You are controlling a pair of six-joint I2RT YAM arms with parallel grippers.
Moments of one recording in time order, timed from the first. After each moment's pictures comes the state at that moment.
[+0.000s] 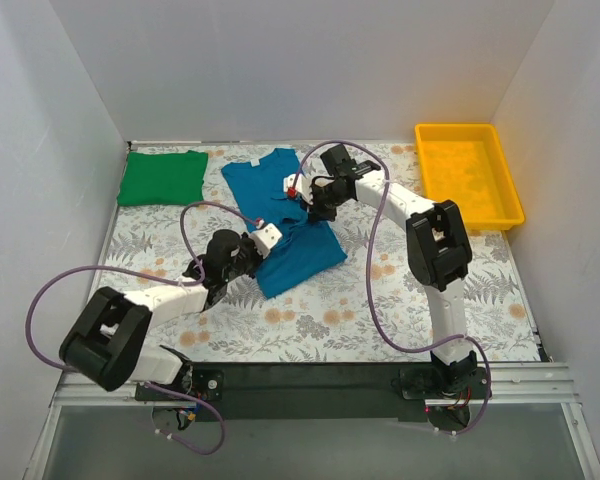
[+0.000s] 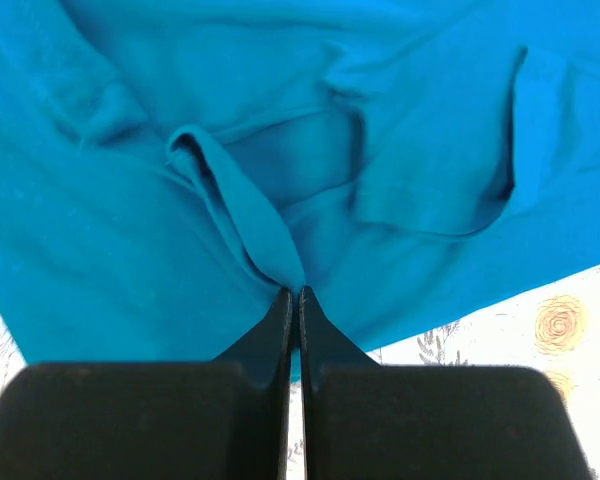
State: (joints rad) left arm -0.54 1.31 0.45 0.41 0.16 0.36; right arm 0.54 2.10 1.72 -0.69 -0.61 -1.00
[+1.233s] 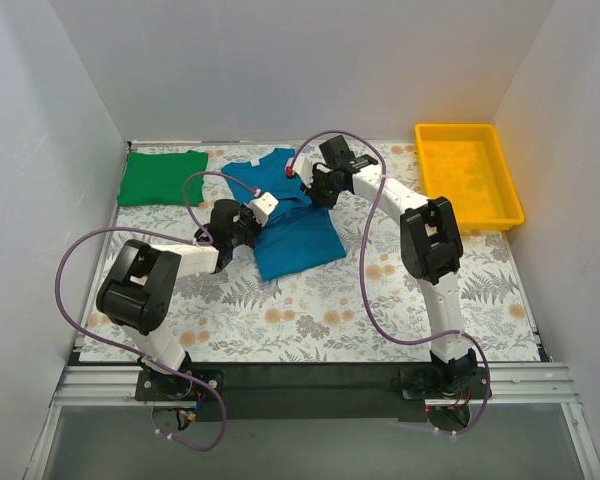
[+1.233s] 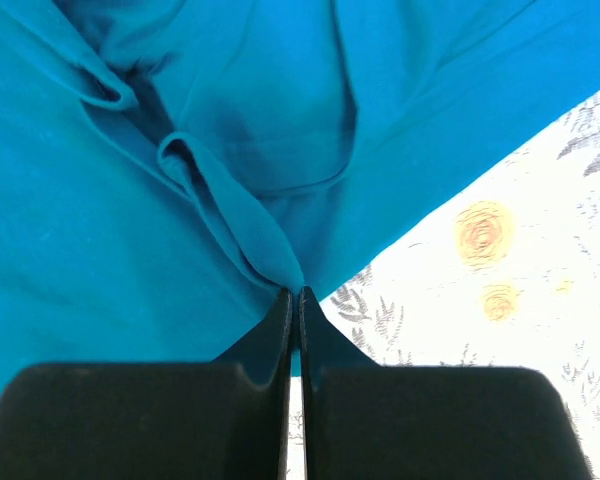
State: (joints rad) left arm -0.37 1.70 0.74 0.48 0.24 0.38; right arm 0.52 2.24 1.89 -0.63 -0.38 -0.72
